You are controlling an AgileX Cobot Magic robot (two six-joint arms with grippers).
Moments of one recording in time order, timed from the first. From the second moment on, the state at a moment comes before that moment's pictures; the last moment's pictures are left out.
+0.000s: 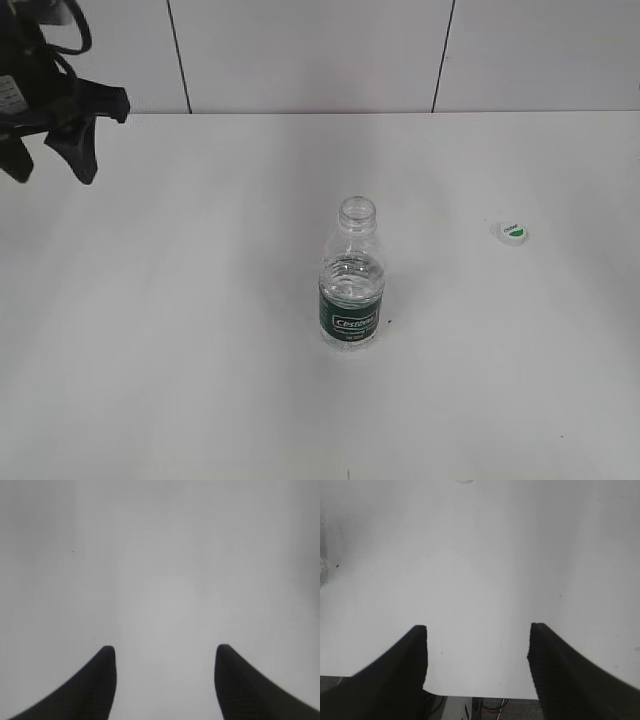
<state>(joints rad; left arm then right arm) -0.28 1.72 -1.44 0.13 1.22 -0.30 0.07 1.50 -1.29 0.10 1.22 -0.11</state>
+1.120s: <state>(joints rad) -0.29 0.47 -0.66 0.15 1.16 -0.21 0.07 0.29 -0.65 0.01 1.22 -0.11</state>
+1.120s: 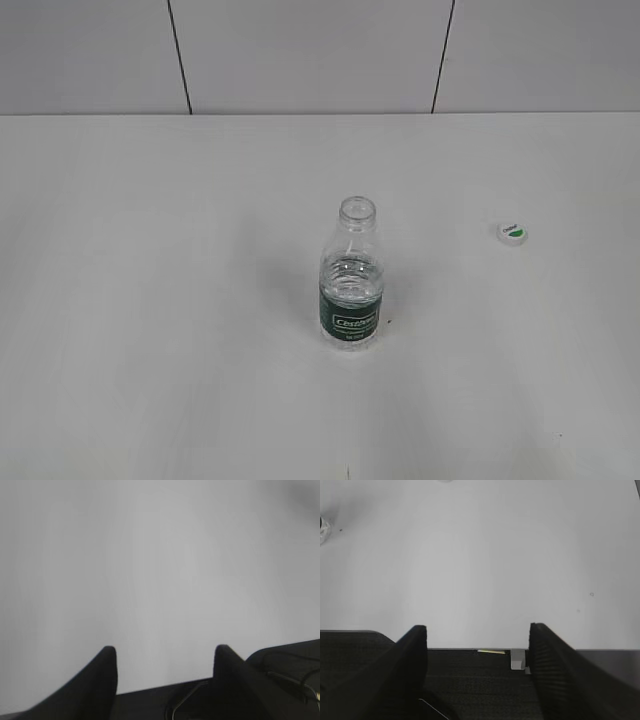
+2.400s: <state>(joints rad) -0.22 -0.01 -0.52 0.06 1.07 -0.05 0.07 -0.01 -0.51 0.10 1.10 -0.17</state>
